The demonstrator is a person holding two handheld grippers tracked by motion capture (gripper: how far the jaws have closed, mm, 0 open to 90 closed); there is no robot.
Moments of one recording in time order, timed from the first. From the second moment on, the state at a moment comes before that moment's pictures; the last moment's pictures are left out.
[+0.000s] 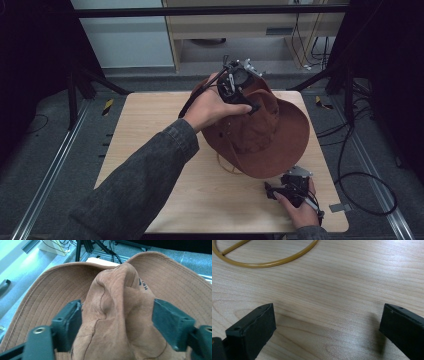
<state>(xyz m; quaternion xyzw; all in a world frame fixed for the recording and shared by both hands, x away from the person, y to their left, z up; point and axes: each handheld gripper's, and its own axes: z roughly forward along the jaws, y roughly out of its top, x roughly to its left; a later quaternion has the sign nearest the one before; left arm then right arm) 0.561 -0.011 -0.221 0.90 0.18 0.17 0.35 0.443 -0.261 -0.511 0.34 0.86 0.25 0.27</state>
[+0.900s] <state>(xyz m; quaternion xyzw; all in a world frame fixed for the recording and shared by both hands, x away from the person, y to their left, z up) 0.544 0.005 -0.210 0.91 0.17 0.17 0.35 0.443 -0.261 -0.511 0.34 0.86 0.25 0.27</state>
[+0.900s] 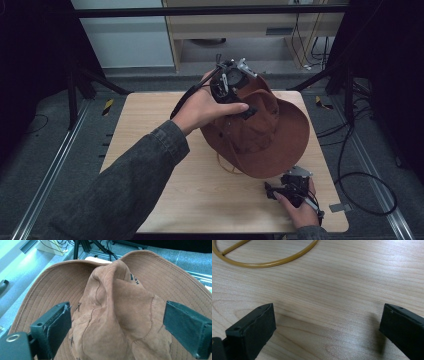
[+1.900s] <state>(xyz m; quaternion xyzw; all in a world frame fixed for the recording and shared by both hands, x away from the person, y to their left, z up) 0.523 0.075 -0.202 0.89 0.18 0.17 0.38 0.442 -0.261 -0.511 0.34 0.86 0.25 0.27</state>
